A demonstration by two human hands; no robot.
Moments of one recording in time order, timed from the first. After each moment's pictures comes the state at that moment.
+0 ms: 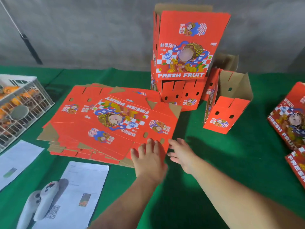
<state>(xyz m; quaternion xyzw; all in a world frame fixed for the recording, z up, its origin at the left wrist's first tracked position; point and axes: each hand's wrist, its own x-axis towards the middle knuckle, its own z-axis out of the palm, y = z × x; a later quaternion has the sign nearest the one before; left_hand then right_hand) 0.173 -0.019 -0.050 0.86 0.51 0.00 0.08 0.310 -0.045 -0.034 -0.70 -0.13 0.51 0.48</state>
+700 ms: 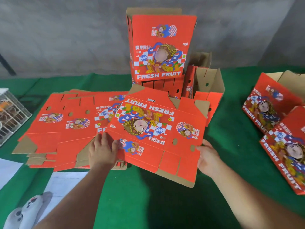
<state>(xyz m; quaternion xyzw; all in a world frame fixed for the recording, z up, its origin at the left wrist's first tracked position) 0.106 0.069 -0.060 0.77 0.60 0.14 0.16 0.398 -0.147 -0.043 -0.61 0.05 0.41 0.68</state>
